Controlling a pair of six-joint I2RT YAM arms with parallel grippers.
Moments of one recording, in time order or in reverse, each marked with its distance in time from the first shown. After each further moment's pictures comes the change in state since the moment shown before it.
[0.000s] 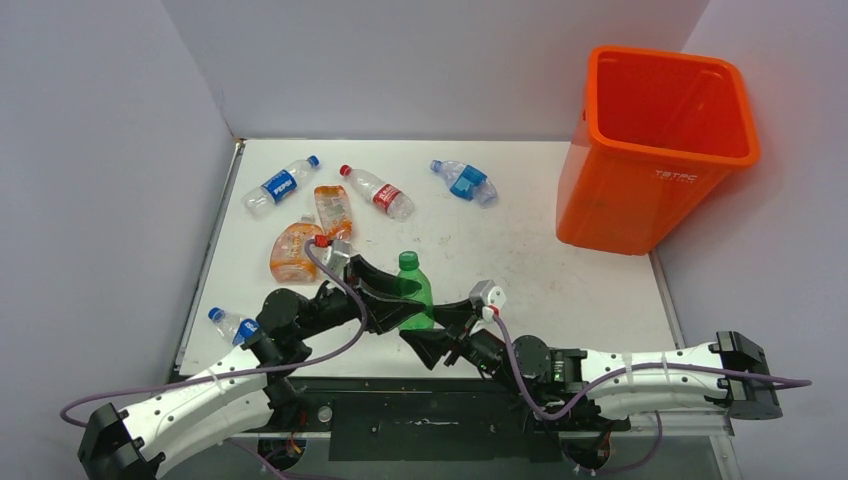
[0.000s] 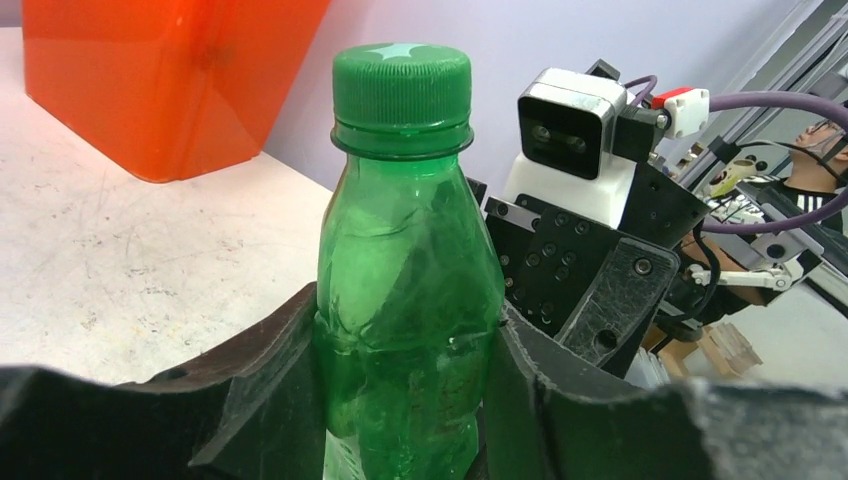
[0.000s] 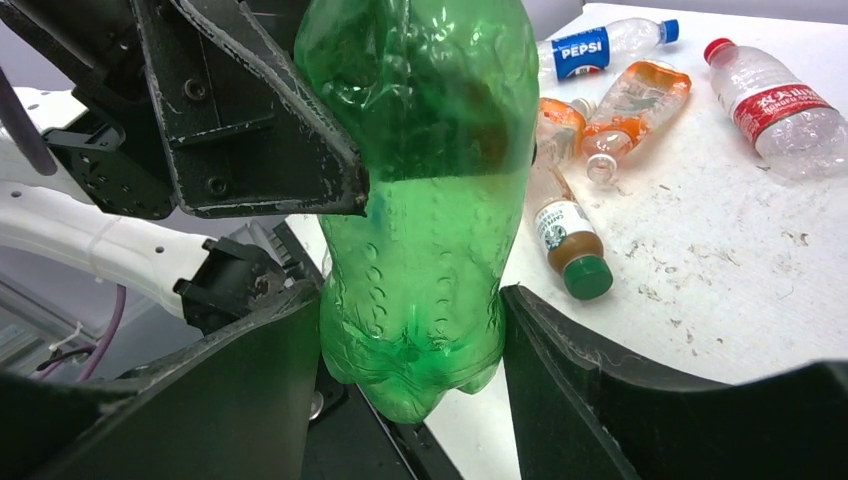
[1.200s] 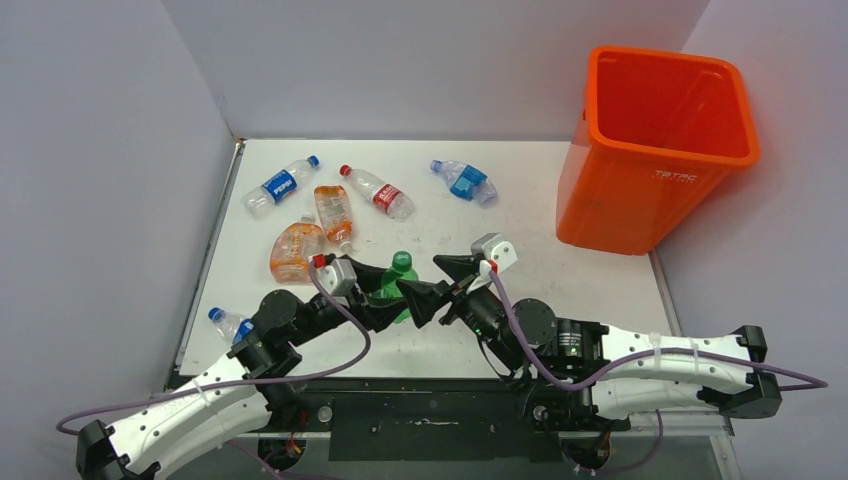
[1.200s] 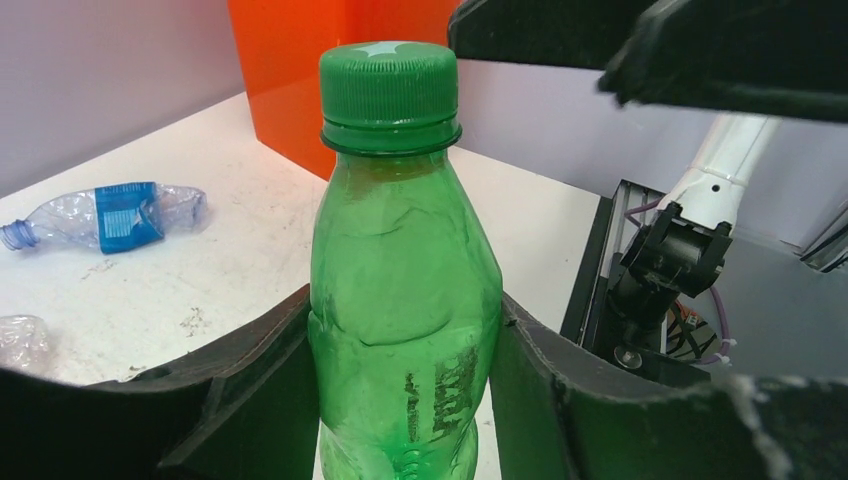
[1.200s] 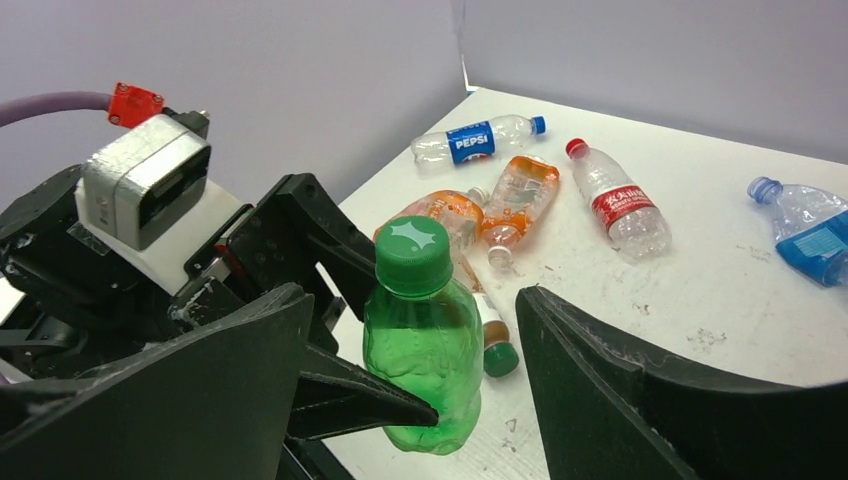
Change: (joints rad) left arm -0.010 -0.094 0.028 -0.264 -0.143 0.513; right arm -0.008 0.066 0.479 -0.425 0.193 -0.111
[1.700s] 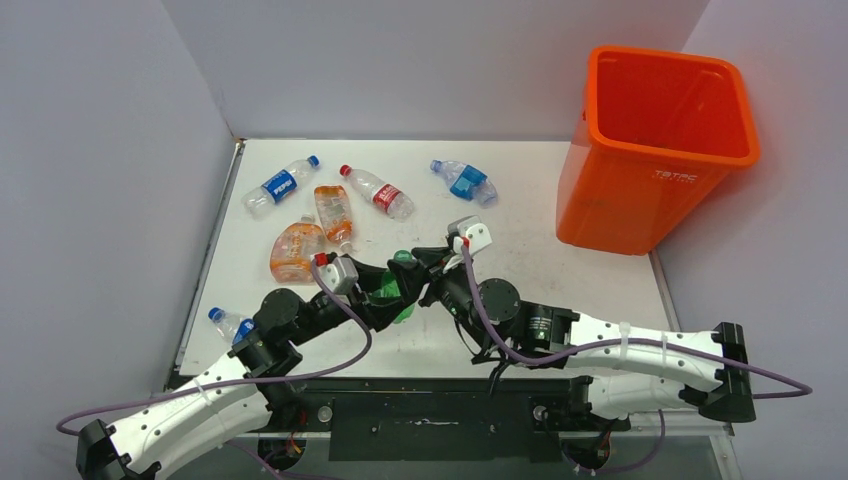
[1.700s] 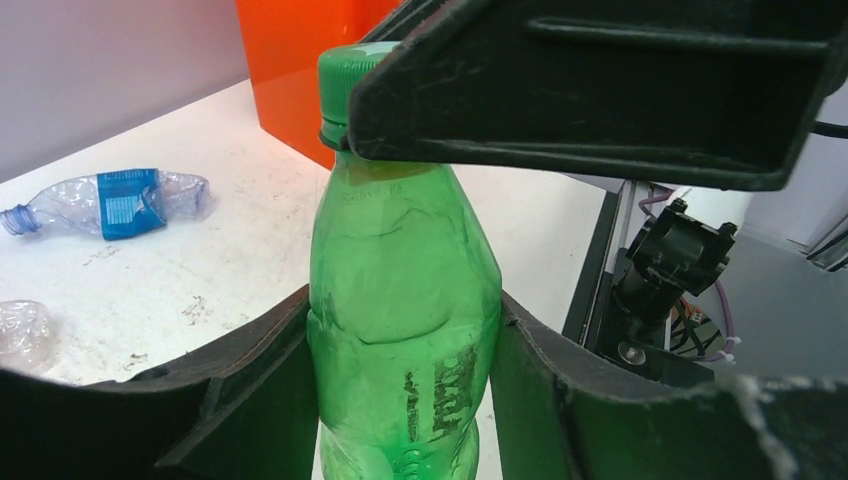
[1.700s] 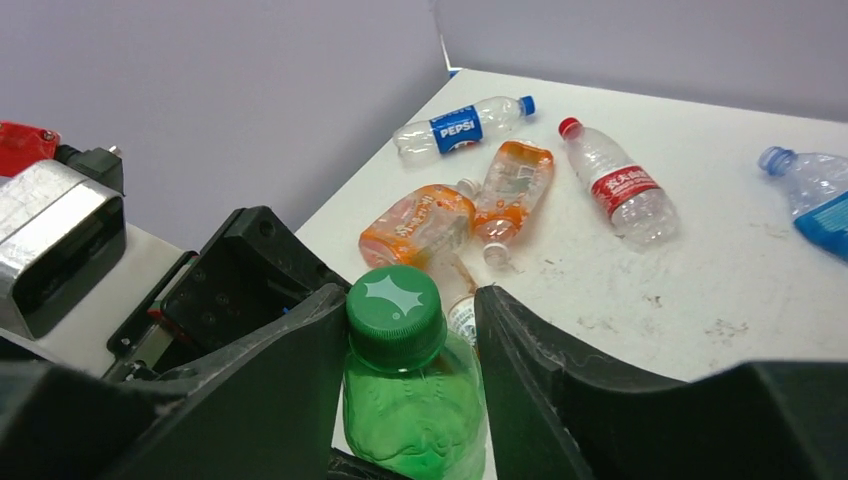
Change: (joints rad) left arm 0.002 -0.003 0.000 -0.003 0.000 -0.005; right arm -0.106 0.146 0.046 0.034 -0.021 0.080
